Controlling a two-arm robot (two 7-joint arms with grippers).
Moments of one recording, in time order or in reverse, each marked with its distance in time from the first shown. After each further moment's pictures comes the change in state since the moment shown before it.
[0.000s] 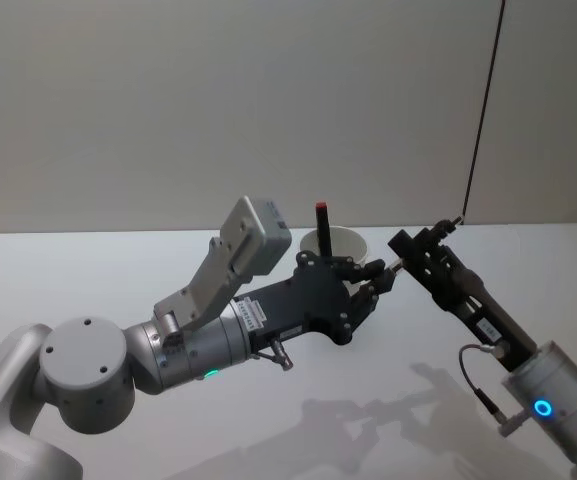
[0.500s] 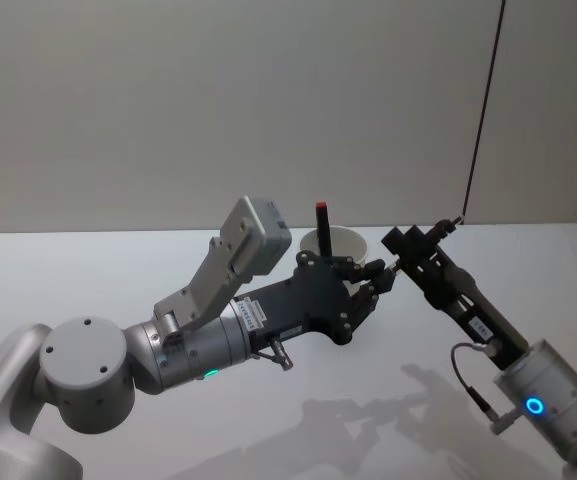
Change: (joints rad) left arm 0.000 0.000 0.000 0.000 0.000 0.000 0.000; right arm 0.015 -0.010 -0.012 0.019 0.002 -0.004 0.008
